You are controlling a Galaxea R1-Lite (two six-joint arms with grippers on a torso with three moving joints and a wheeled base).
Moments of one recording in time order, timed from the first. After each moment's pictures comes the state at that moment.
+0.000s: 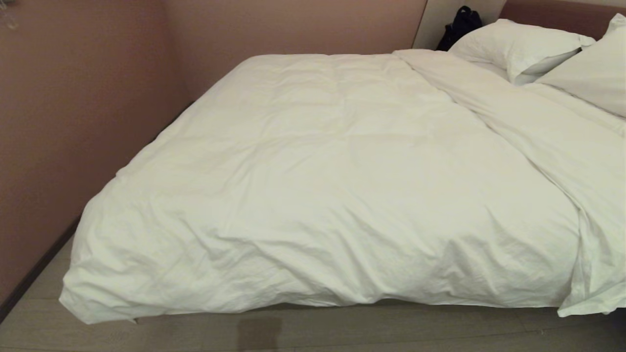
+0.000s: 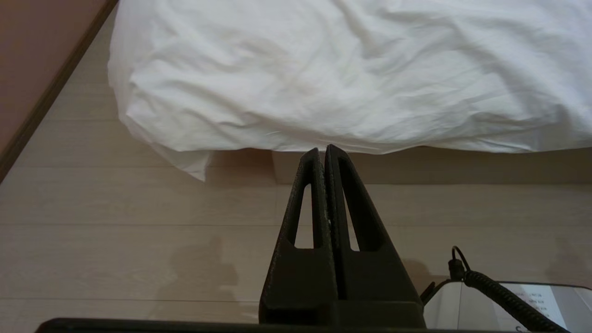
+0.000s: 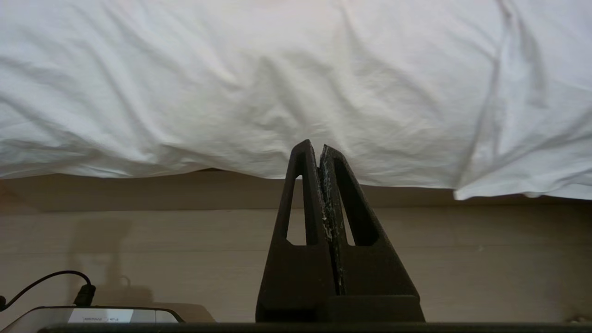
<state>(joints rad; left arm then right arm) 0.01 0.00 -0.06 0.17 0.00 -0.01 0.01 0.00 0.00 0.00 0.01 -0.01</state>
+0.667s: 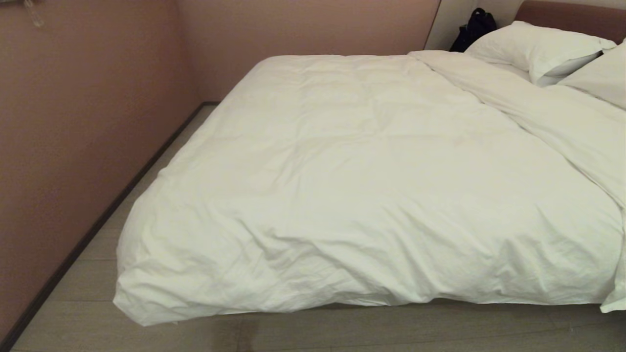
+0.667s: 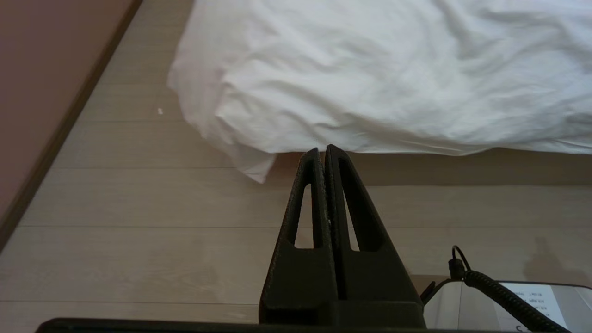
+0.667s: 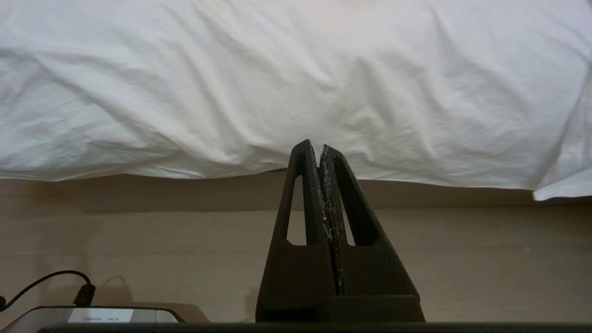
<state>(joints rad) 0.01 0.00 -0.06 0.17 0.00 -0.01 0.01 0.00 0.00 0.00 0.01 -0.01</state>
